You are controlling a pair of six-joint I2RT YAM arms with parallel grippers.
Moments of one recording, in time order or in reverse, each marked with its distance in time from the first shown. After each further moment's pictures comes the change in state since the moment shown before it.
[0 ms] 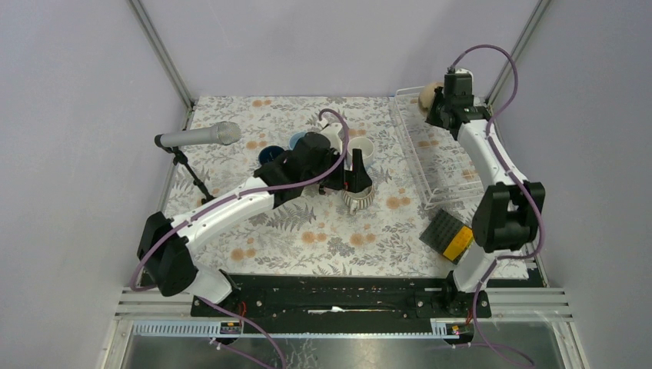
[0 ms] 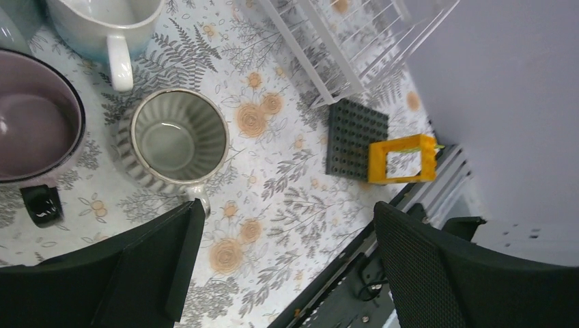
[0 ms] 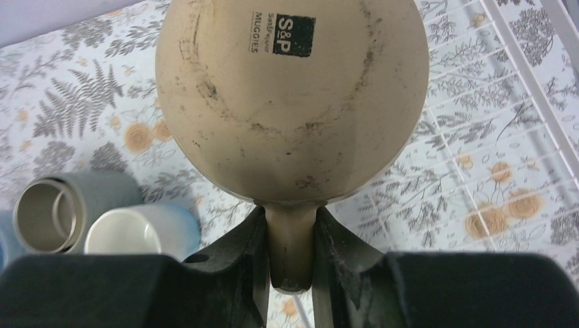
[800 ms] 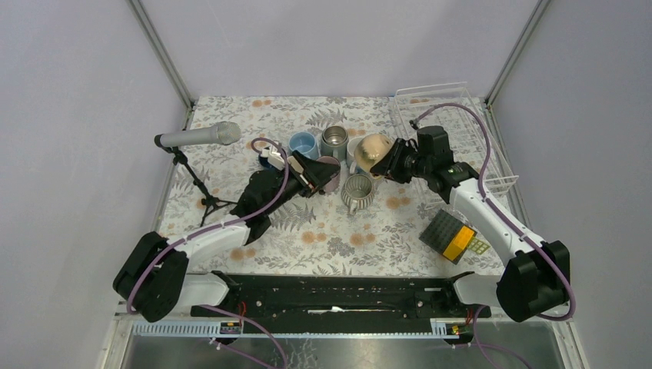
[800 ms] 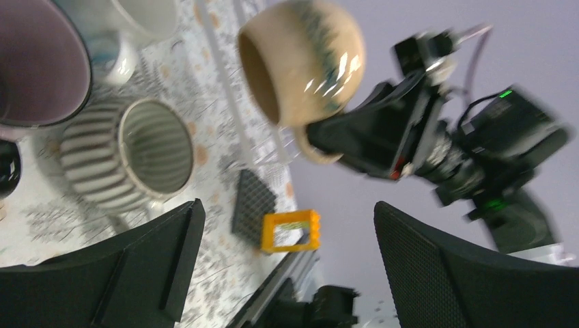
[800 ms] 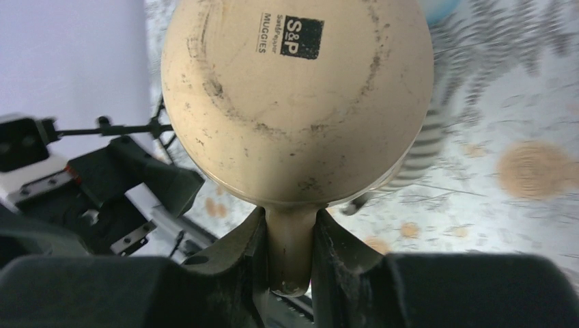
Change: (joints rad) left arm 0.190 -0.185 -0.650 0.909 0.079 -0.610; right arm 0.260 -0.414 -0.516 0.105 -0.444 0.401
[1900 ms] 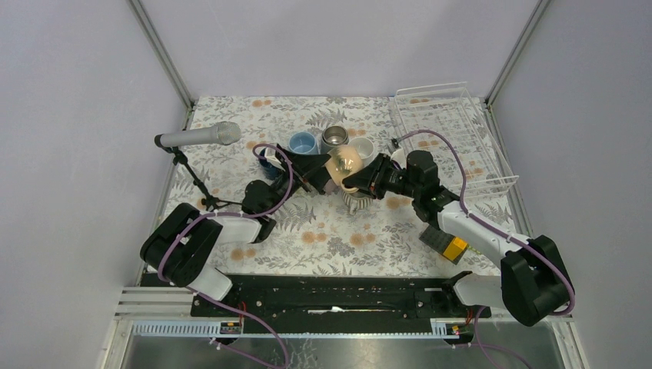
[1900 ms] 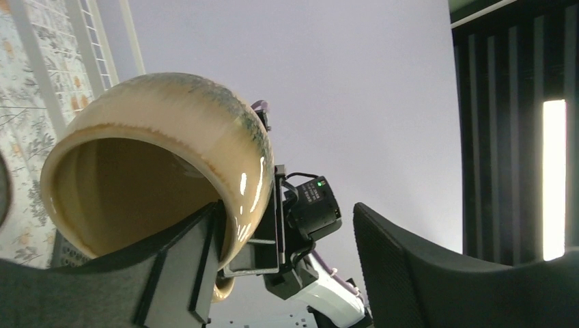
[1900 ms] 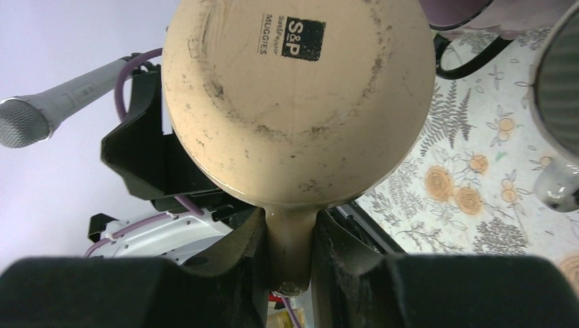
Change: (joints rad) left arm 0.061 0.262 -0.084 0.689 0.070 -0.488; right arm 0.145 -0.027 -0.325 0.658 -0.241 0.520
